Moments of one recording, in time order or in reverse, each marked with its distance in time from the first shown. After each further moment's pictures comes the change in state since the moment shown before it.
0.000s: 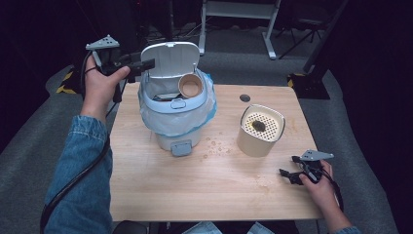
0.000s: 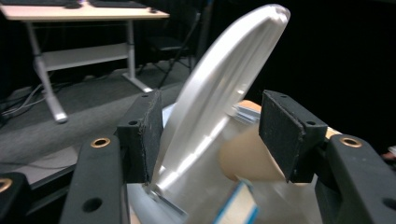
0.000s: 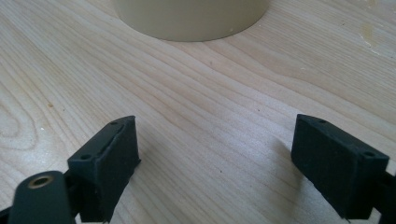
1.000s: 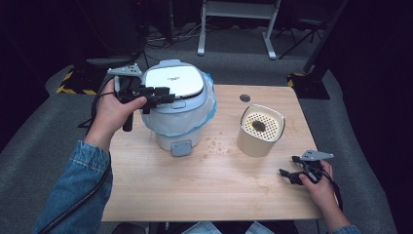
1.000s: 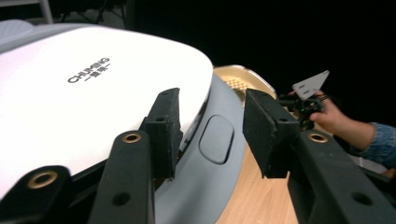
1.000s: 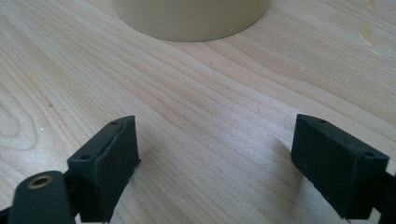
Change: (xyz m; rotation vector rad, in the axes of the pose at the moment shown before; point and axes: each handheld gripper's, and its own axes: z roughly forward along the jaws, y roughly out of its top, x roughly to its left) left arm -0.069 -0.030 0.013 0.214 -0.197 -0.024; right arm 0.000 0.000 0.000 0.000 0.000 0.000
